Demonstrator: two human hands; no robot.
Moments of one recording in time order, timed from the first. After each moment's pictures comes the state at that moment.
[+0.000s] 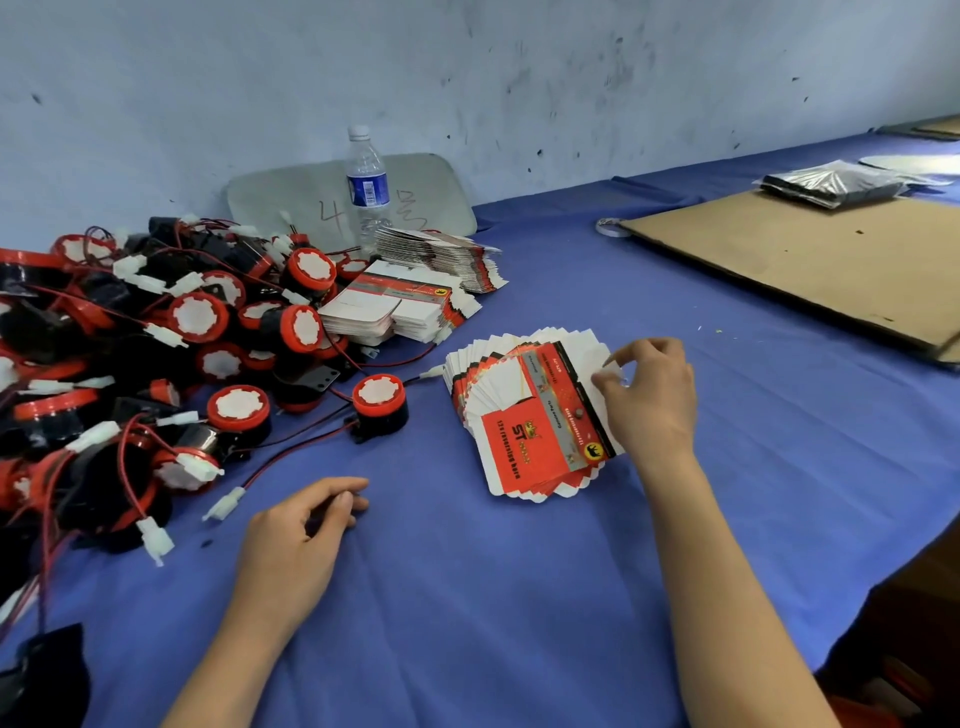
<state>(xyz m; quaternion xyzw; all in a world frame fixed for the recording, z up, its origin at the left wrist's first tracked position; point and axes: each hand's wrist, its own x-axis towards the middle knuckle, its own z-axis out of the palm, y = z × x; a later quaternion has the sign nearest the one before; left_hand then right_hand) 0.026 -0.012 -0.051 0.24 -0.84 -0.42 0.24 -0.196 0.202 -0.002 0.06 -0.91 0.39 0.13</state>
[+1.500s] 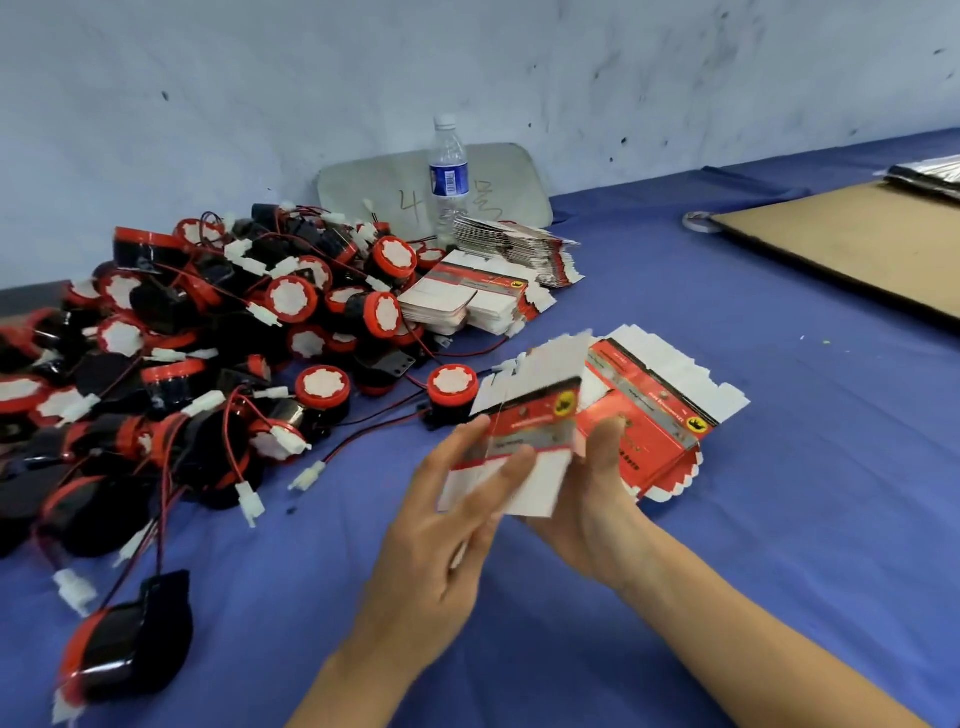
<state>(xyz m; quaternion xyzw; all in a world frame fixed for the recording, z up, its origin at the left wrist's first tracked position) 0.024 0.043 -0.025 -0.01 -0.88 -0.33 0.35 -0.090 0.139 -0.009 0.30 -0.39 0.76 -0.42</state>
